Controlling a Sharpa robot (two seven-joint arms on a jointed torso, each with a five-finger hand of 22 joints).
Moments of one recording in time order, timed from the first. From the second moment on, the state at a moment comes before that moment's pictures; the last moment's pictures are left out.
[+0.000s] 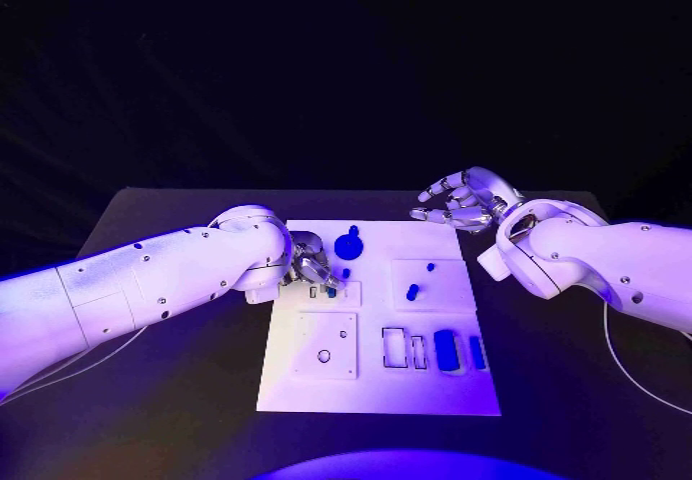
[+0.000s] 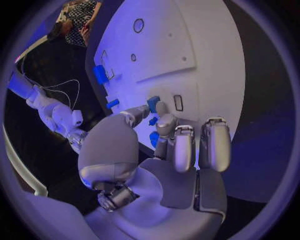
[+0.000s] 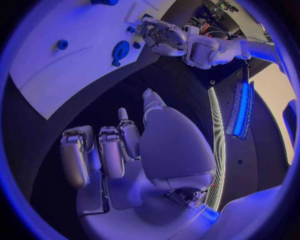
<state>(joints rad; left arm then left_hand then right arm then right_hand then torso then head) 1.25 -0.56 -0.06 1.33 -1.08 0.22 -0.53 1.00 -0.20 0.54 0.21 0.19 0.90 0.03 0.76 0.79 1.29 -0.03 1.20 0.95 1.47 -0.08 1.55 1.31 0.06 1.42 0.03 1.47 1.31 1.32 -0.94 -0.16 1.61 -0.82 -0.54 -0.06 1.36 -0.11 0.01 0.29 0.27 0.80 0.18 0.26 0.31 1.39 0.10 1.39 1.31 1.47 0.03 1.56 1.31 0.01 1.47 0.13 1.57 1.31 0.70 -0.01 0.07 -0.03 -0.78</state>
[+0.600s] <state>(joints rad) 1.24 -0.58 -0.05 1.35 -1.07 0.21 -0.52 1.01 -0.19 0.42 0.29 0.12 0.91 0.03 0.74 0.81 1.29 -0.03 1.20 0.96 1.47 -0.08 1.55 1.31 0.06 1.42 0.03 1.47 1.31 1.32 -0.94 -0.16 1.61 -0.81 -0.54 -0.06 1.34 -0.11 0.01 0.29 0.27 0.80 0.18 0.27 0.31 1.38 0.10 1.39 1.31 1.47 0.03 1.56 1.31 0.01 1.47 0.13 1.57 1.31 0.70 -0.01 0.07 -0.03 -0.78</state>
